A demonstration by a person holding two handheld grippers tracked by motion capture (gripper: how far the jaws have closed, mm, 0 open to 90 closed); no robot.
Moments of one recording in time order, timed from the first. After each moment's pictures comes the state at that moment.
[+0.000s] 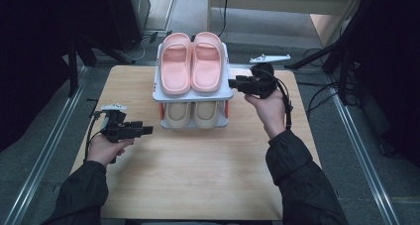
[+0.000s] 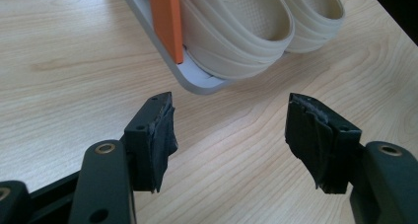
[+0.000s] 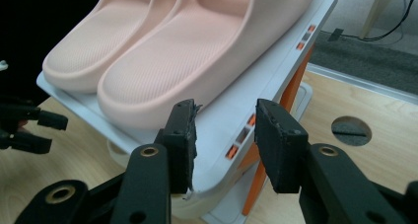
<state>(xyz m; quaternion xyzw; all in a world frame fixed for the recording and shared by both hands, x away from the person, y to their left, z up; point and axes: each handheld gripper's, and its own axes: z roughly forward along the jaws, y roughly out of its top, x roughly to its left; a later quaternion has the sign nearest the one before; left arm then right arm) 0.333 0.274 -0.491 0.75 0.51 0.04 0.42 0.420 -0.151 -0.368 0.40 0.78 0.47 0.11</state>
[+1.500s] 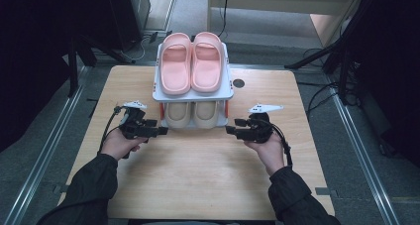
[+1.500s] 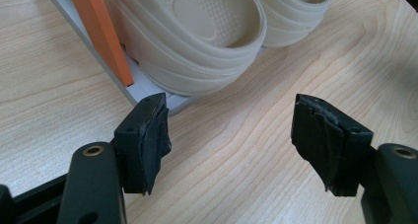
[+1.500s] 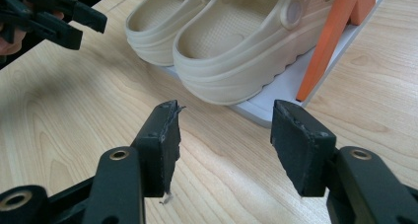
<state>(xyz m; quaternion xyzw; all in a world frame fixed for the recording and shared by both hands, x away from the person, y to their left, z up) 0.349 0.233 -0.494 0.79 0.47 0.03 0.40 0.364 -0.168 -0.485 0.38 0.80 0.47 0.04</state>
